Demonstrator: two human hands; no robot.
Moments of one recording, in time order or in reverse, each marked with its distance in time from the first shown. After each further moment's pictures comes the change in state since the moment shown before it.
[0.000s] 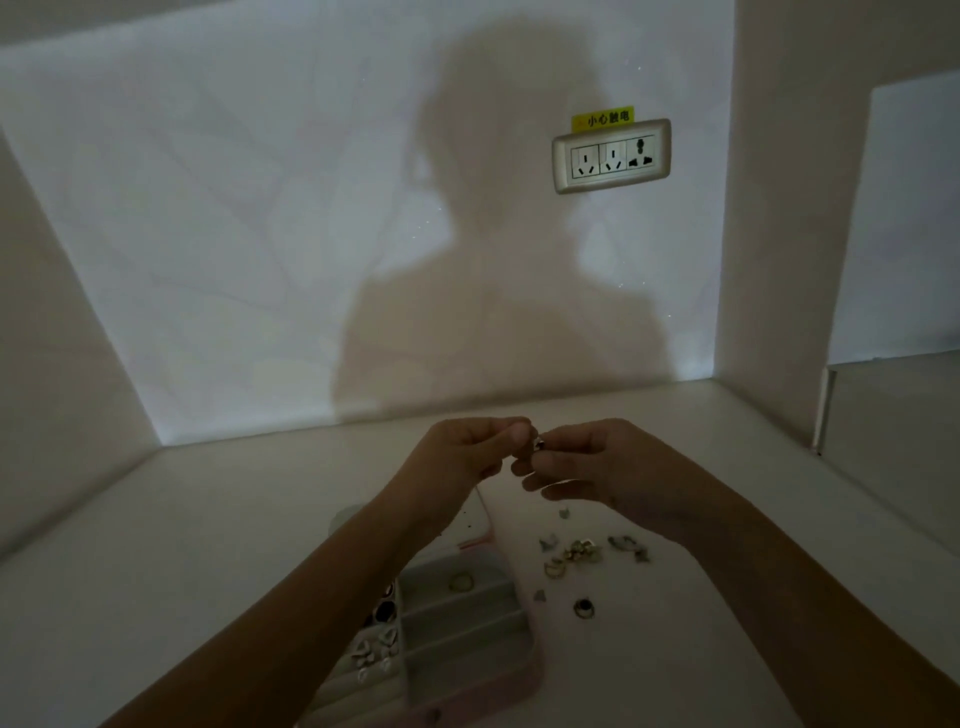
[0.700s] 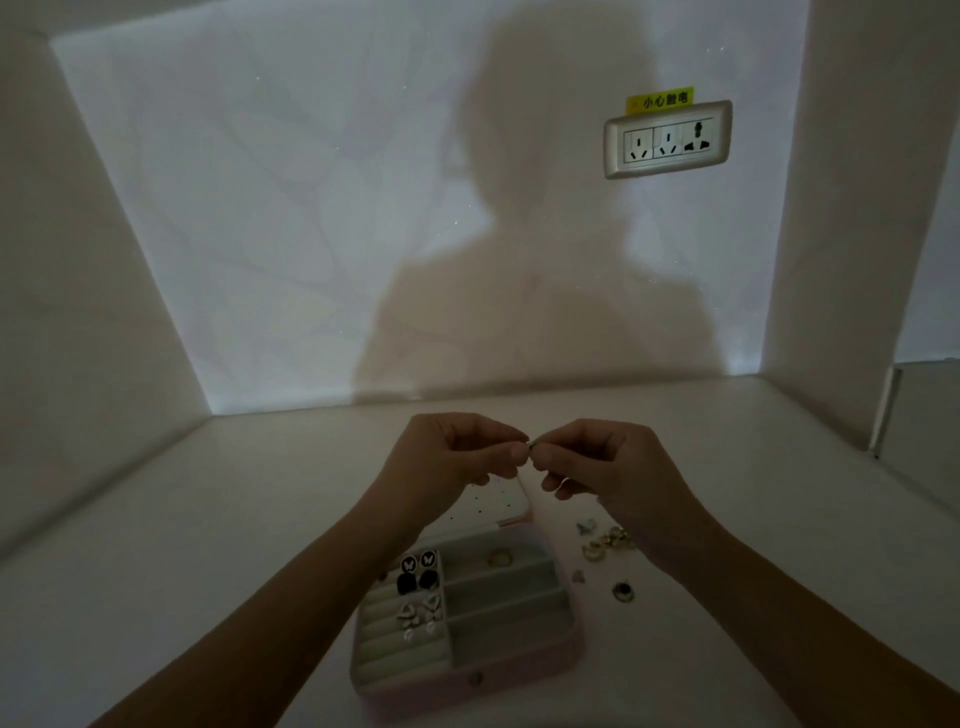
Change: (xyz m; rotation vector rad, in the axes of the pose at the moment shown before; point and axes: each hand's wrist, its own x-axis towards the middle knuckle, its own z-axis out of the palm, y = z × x) left_hand -0.042 0.006 -0.032 0.145 0.132 0.028; right_hand 0.006 0.018 0.044 -0.011 0.216 -0.240
